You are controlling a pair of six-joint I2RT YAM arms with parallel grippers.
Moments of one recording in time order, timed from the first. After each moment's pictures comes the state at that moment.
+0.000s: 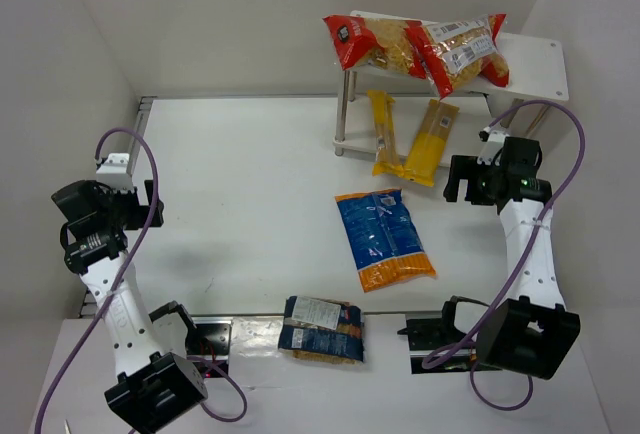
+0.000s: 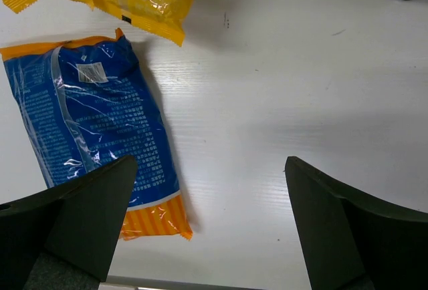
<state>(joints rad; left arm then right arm) 0.61 0.80 0.83 -0.62 0.45 0.33 -0.28 1.12 1.03 -0.76 -0.25 -0.11</state>
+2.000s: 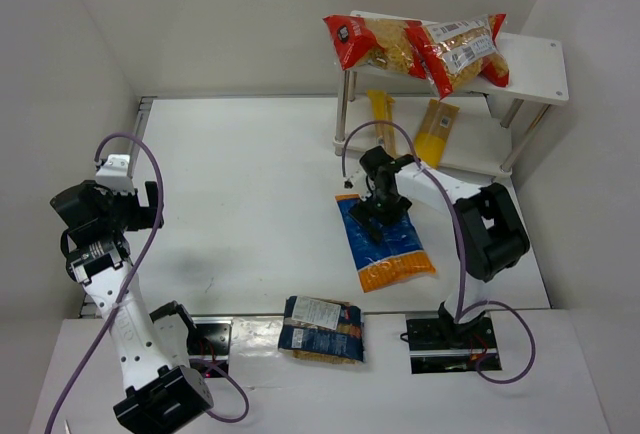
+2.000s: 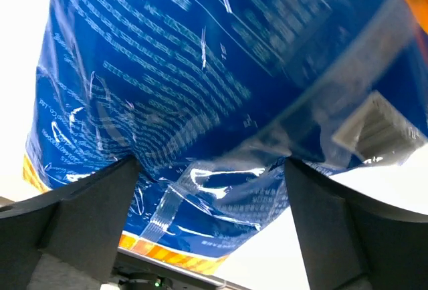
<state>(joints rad) 0.61 0.73 0.83 -0.62 0.46 0.34 0.47 1.72 1.12 -0.82 -0.04 -0.31</state>
